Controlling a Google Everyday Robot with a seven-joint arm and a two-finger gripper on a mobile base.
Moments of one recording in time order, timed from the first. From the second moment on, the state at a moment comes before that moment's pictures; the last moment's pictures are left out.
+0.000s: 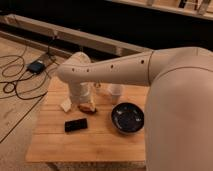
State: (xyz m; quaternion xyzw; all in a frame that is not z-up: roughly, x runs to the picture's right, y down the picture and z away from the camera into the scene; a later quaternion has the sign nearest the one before) arm -0.108 0.103 0.703 -0.26 0.23 0.64 0.68
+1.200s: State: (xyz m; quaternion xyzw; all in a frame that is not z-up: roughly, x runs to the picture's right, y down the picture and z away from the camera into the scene) arm -0.087 0.077 0.719 -0.24 0.23 0.64 0.69
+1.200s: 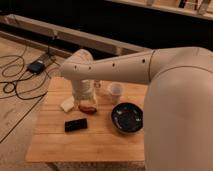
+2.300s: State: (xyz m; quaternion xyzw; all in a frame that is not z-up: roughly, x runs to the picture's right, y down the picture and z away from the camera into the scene) arm -0.025 -0.043 0.836 -0.22 0.16 0.60 0.75
